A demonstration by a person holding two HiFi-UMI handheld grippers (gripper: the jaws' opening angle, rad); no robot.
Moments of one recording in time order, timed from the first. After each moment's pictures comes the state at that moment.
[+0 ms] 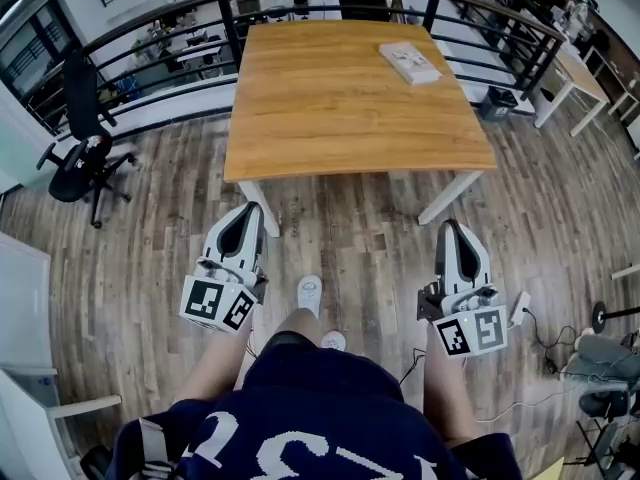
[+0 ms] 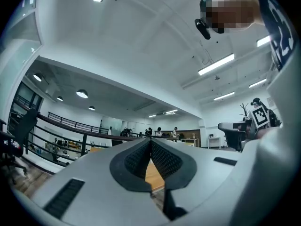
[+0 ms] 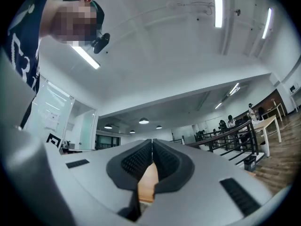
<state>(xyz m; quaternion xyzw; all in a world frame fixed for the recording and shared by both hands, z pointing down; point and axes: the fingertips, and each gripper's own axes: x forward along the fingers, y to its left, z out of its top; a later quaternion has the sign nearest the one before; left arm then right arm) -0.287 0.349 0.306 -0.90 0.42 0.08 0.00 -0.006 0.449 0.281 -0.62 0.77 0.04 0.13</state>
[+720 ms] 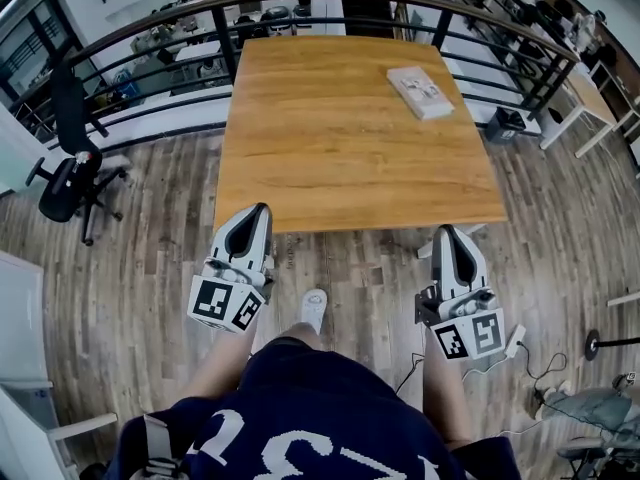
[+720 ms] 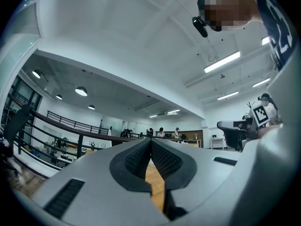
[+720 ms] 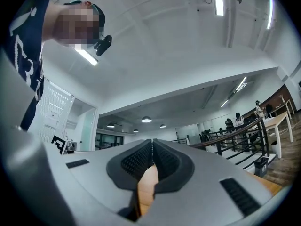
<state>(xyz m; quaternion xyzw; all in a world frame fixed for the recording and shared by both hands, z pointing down) -0.234 0.162 0.307 -0.90 0.42 0.08 0.00 0.025 0.259 0.272 -0.60 0.79 0.04 0.13</state>
